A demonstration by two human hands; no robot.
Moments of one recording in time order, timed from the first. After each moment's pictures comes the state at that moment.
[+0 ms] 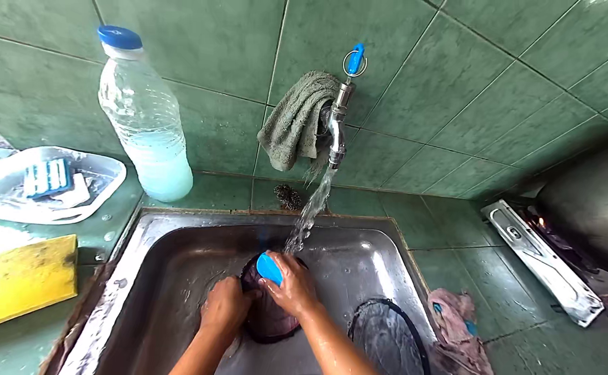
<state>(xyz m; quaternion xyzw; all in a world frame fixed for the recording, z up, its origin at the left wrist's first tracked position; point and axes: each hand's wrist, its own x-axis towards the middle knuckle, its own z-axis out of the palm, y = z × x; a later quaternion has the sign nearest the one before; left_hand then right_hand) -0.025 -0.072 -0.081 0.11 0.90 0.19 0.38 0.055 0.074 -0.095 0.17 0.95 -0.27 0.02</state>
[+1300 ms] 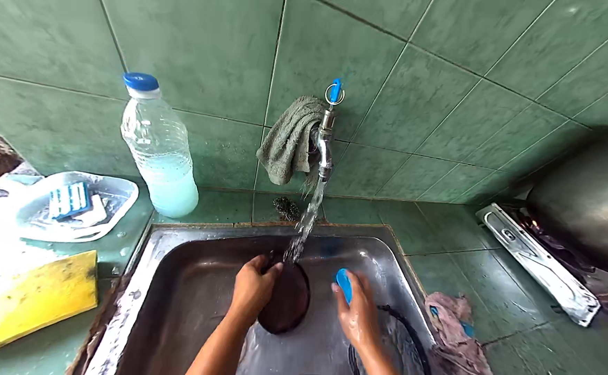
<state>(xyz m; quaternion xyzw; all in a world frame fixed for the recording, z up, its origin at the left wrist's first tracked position) -0.031 -0.043 -0.038 0.13 0.81 0.48 0.29 0.153 0.121 -0.044 0.40 0.87 -0.26 -0.12</state>
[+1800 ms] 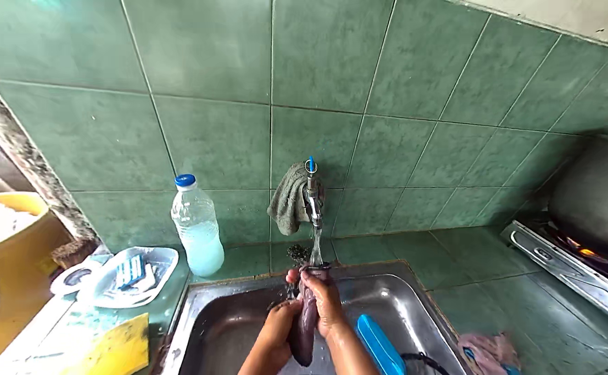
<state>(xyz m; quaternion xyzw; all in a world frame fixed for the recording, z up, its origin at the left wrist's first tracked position) -0.018 -0.029 0.005 -0.04 0.56 0.72 0.40 0.014 0.072 0.010 0.15 0.45 -0.84 -0.26</state>
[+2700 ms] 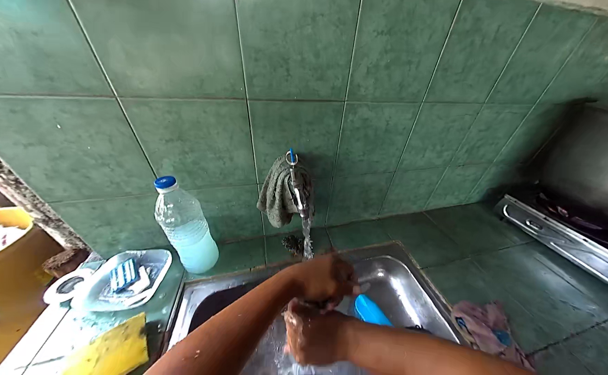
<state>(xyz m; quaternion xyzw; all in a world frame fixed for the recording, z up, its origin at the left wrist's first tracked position) -0.035 0.027 0.125 0.57 0.61 0.26 0.49 0.082 0.060 0.047 -0.28 0.96 0.02 0.00</state>
